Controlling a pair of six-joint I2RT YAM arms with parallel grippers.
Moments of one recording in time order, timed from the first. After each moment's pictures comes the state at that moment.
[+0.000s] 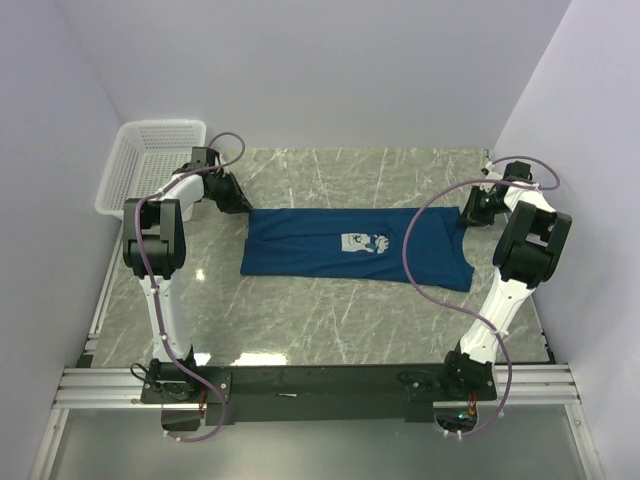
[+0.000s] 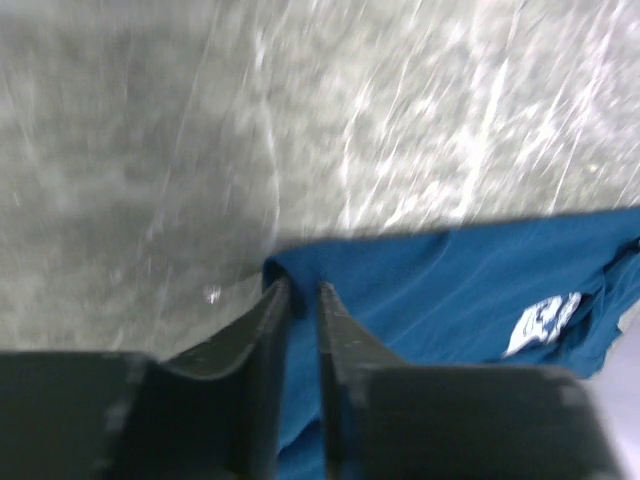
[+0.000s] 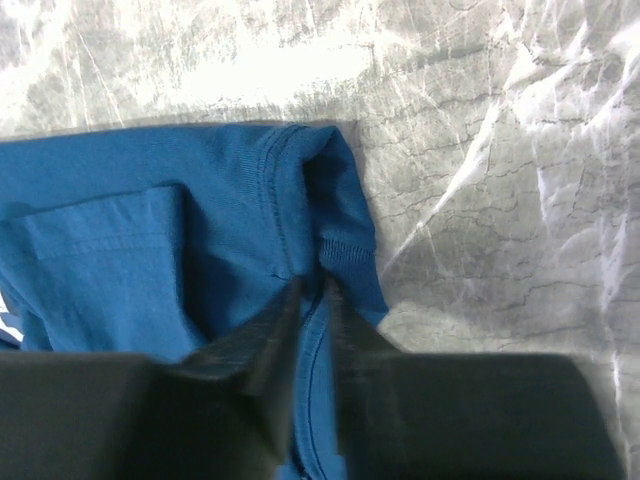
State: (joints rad) left arm -0.03 2.18 1.62 -0.47 0.44 -0.48; right arm -0.39 2.15 1.60 -0.64 -0.46 -0.10
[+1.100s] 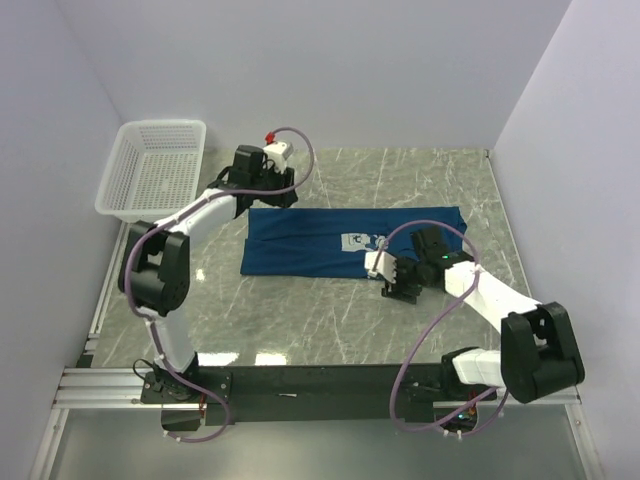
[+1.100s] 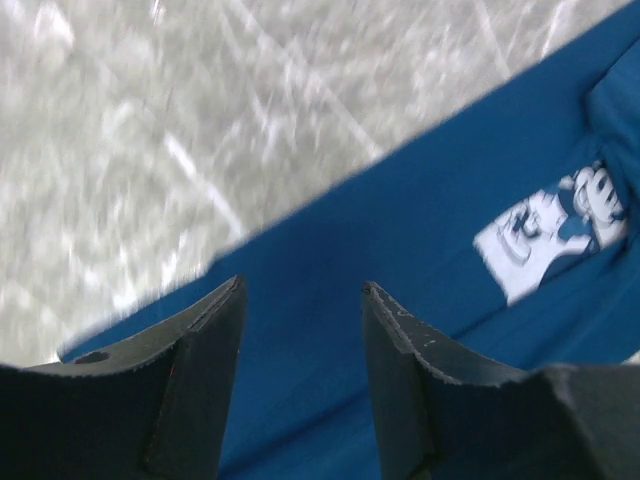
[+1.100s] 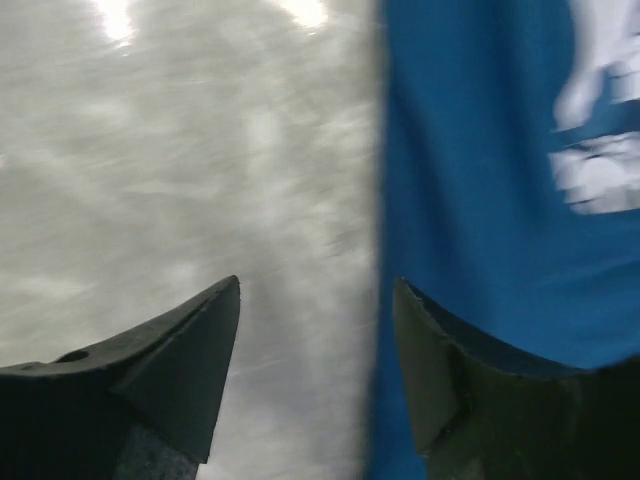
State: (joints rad) left arm -0.35 1.88 1.43 -0.13 0.31 -0.04; right arm 0.25 1.26 0.64 -0.56 -0.47 -1.13
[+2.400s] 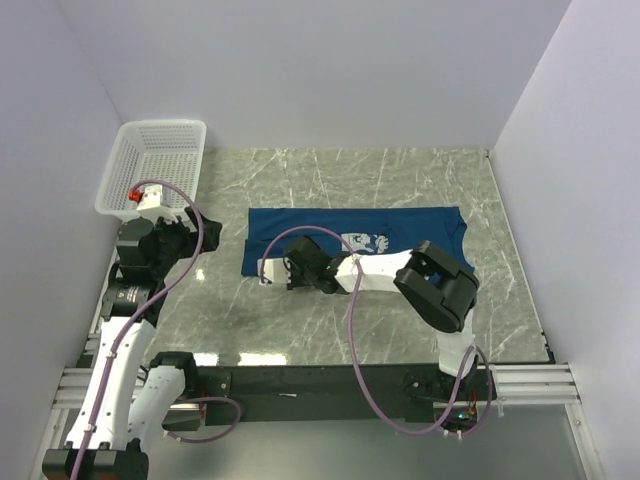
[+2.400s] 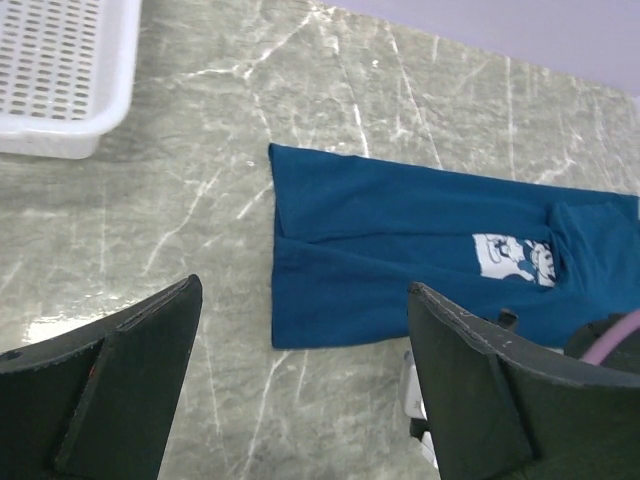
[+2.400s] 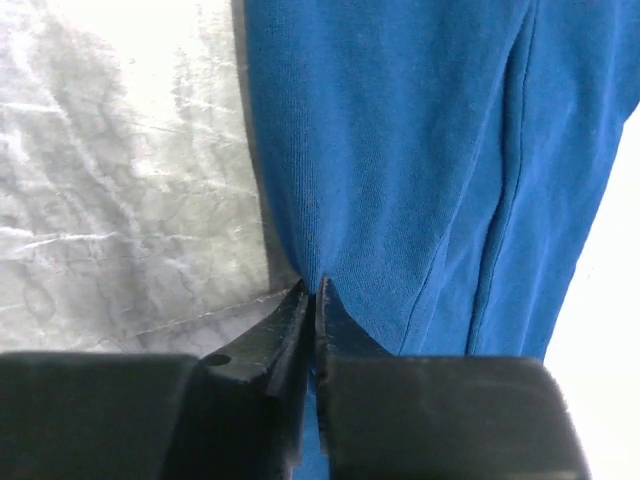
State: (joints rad) left arm -0.02 0.72 0.75 -0.33 0.16 -0.34; right arm 0.95 1.93 1.11 -0.03 0.12 -0.82
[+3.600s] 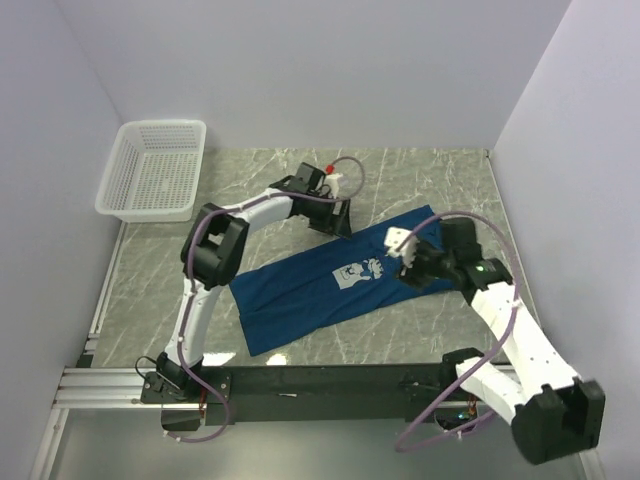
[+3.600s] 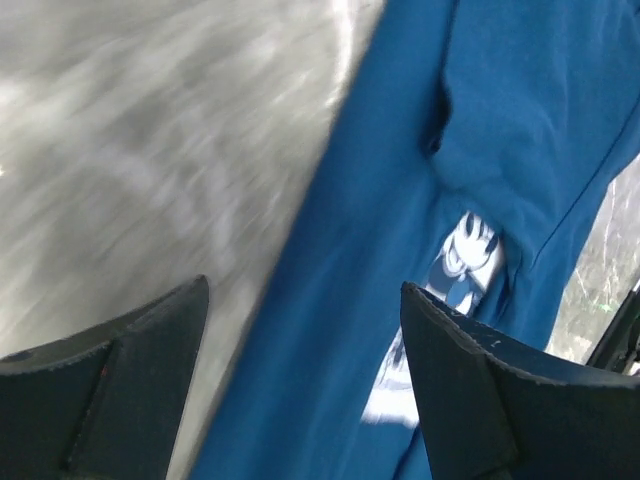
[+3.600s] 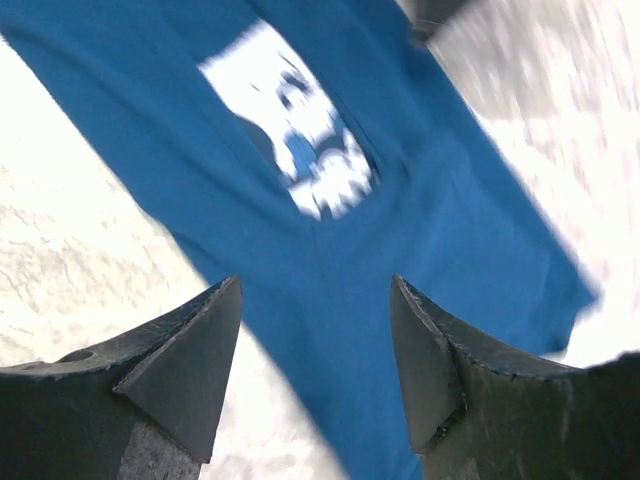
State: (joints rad) left arm -0.53 2.25 1.71 -0.35 0.55 -0.24; right arm 0.27 0.98 0.76 -0.62 -0.52 -0.93
